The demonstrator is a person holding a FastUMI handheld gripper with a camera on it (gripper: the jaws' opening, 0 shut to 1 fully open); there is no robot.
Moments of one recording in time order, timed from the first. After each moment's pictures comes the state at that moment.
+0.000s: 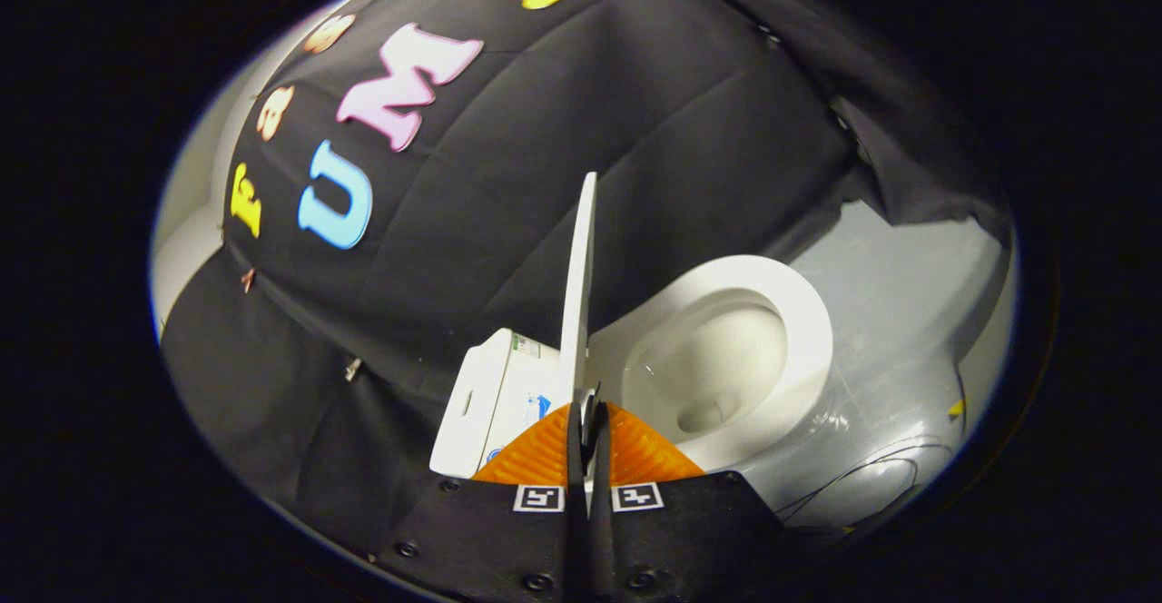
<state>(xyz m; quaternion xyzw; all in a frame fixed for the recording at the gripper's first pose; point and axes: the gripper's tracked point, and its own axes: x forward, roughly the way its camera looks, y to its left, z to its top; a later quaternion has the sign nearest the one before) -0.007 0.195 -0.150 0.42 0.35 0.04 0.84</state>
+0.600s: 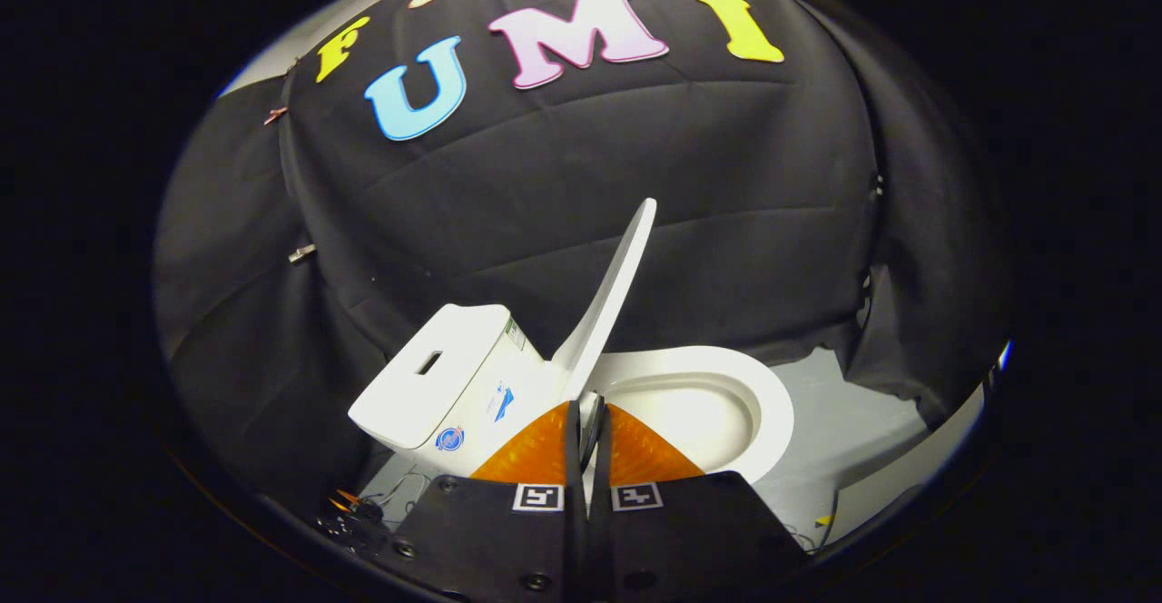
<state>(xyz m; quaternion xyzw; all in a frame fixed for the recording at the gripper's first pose) -0.002 0.224 -0.104 0.17 0.33 0.05 0.93</state>
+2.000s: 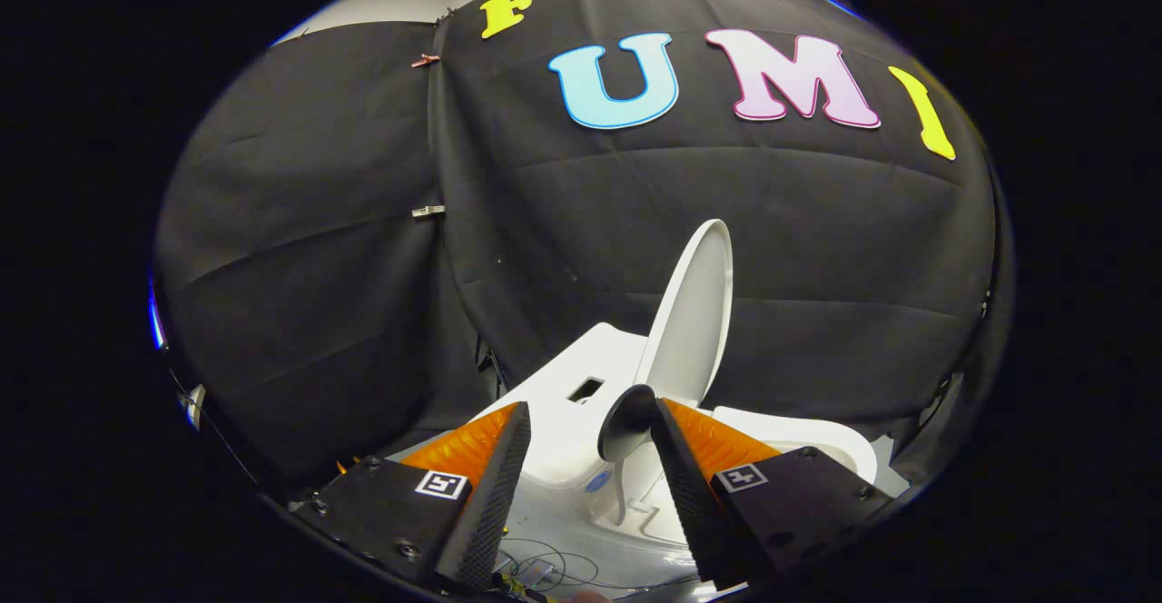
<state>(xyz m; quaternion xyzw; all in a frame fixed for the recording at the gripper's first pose) 0.023 0.450 -0.026 0.11 0.27 0.23 0.93</state>
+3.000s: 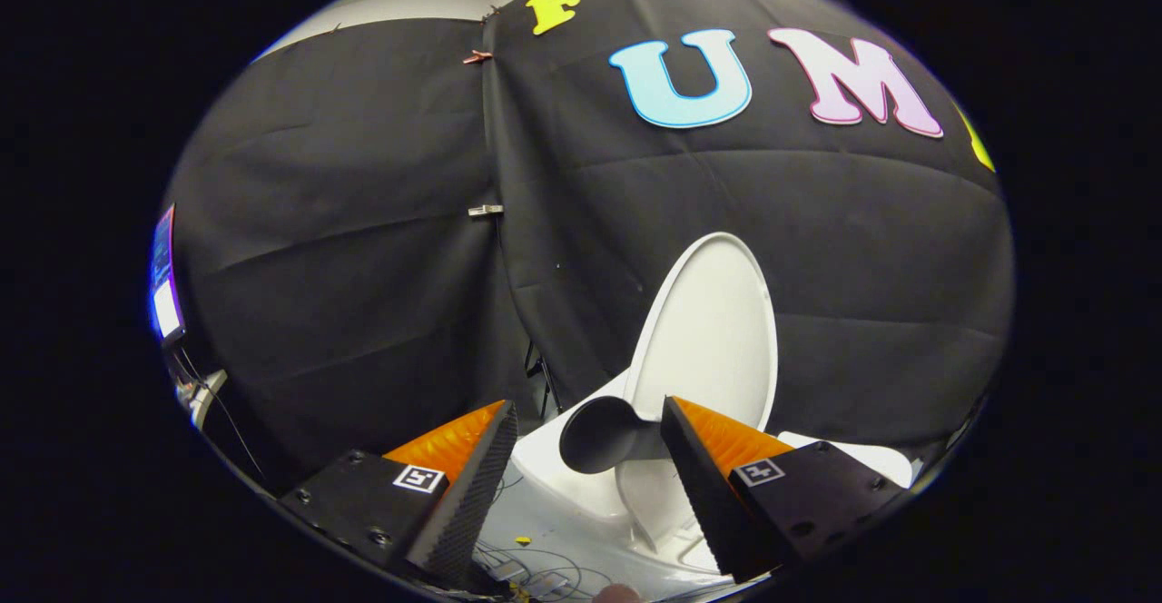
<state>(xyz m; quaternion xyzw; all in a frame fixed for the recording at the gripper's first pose) 0.049 0.510 -0.027 0.10 0.23 0.31 0.92</state>
